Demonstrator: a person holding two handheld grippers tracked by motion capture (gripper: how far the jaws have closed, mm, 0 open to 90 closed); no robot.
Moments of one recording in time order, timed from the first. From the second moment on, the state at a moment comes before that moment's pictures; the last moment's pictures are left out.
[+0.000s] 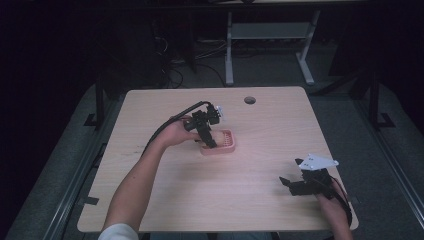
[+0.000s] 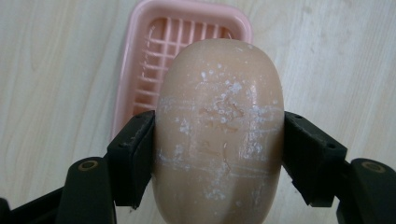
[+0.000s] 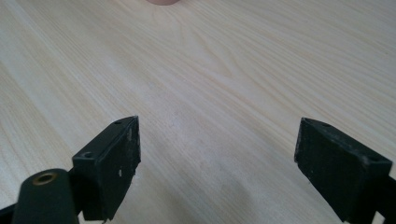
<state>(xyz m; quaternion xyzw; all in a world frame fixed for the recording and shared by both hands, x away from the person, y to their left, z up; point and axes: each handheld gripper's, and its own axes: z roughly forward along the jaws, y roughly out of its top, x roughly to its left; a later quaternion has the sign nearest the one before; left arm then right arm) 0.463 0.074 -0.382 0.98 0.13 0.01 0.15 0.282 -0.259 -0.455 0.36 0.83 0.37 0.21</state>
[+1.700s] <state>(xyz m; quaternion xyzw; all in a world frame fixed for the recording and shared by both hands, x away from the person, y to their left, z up) 0.487 0.049 -0.413 0.98 0.15 0.00 0.12 0.281 -0.260 -0.454 0.36 0.83 0.38 0.21</state>
